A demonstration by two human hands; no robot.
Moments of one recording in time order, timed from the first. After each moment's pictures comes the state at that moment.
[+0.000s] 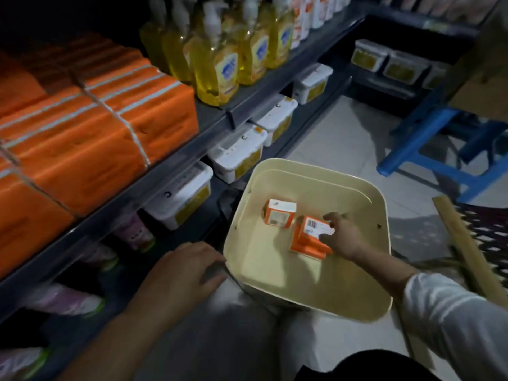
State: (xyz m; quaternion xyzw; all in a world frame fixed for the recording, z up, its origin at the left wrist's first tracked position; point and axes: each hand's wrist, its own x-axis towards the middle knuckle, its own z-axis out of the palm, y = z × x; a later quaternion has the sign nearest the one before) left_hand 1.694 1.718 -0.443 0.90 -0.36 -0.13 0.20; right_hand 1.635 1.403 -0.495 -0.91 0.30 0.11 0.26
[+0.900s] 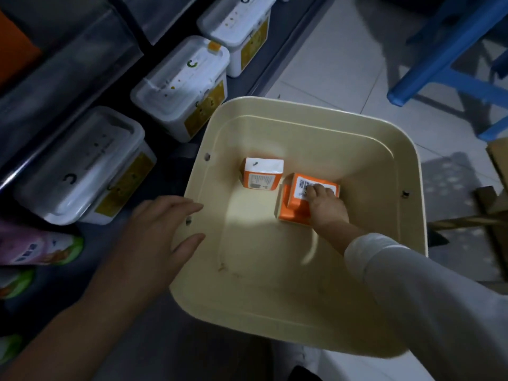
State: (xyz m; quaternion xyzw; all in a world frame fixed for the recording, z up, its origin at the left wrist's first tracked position) left_hand 1.761 1.641 -0.515 0.91 -0.34 -0.12 0.22; right_hand 1.679 1.344 -0.679 -0.94 0.26 0.22 0.04
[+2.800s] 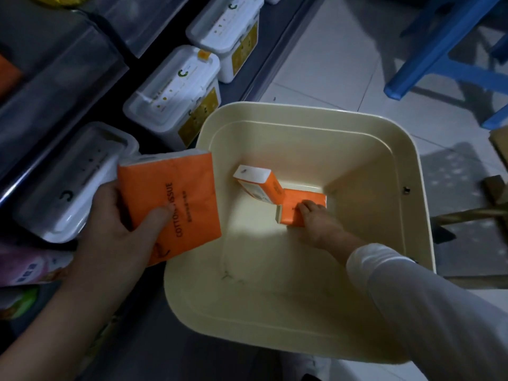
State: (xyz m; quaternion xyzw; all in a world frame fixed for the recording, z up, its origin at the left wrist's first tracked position) left_hand 1.771 1.631 -0.495 0.84 -0.04 -0.15 0.52; right_hand 1.671 1.358 -0.686 -0.91 0.22 0.31 0.15
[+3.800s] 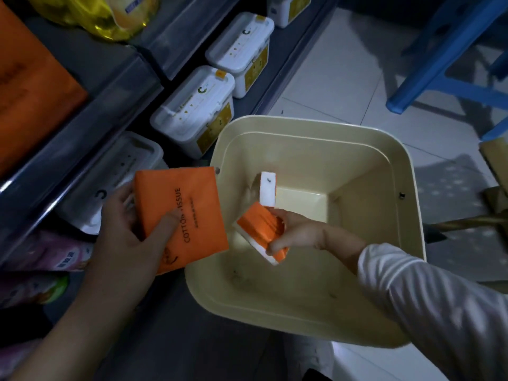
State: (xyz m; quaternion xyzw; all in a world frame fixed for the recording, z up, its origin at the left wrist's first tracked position) left_hand 1.749 1.646 -0.468 0.83 -0.02 -0.13 0.54; right_hand 1.691 1.410 -0.599 -0.78 0.18 0.31 0.52
